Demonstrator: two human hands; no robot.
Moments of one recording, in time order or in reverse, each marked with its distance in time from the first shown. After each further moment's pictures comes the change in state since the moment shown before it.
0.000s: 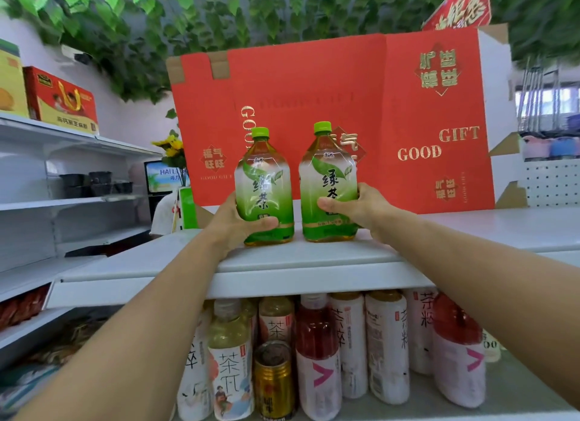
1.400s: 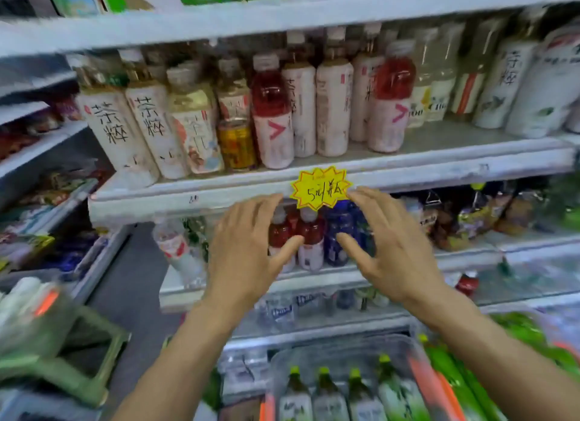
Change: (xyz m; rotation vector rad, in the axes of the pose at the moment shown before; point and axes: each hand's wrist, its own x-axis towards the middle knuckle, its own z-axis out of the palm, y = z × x) left_hand -0.380 -0.060 0.102 0.792 -0.119 0.295; right_hand -0.389 0.163 0.011 -0.781 0.052 -0.314
